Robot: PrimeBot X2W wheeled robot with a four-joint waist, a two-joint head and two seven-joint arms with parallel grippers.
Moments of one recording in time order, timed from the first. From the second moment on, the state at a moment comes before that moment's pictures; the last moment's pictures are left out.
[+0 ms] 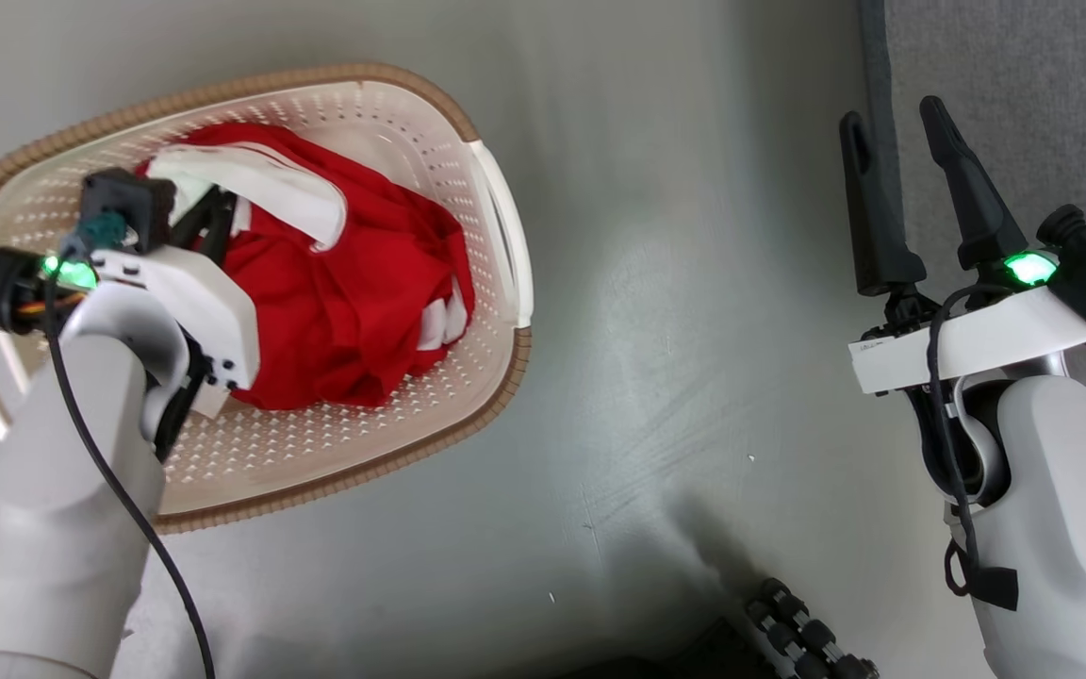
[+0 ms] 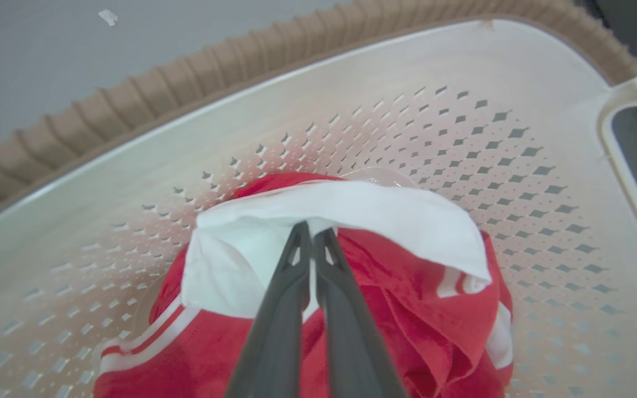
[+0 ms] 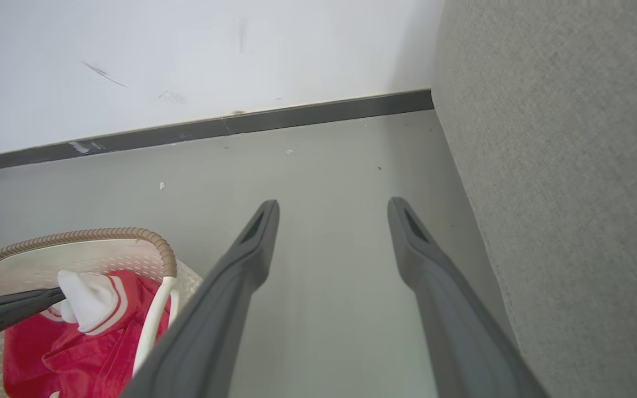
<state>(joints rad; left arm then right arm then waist) -0.83 0.19 -0.29 0.72 -0.28 -0.11 0.01 -0.48 -0.04 0.05 0.09 0.22 0.12 -0.25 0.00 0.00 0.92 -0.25</state>
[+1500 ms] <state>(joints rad) -0.42 0.11 -0.37 0.23 -0.52 -0.13 -0.24 -0.36 -0.11 0.34 0.30 0.06 0.12 -0.26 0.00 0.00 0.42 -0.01</state>
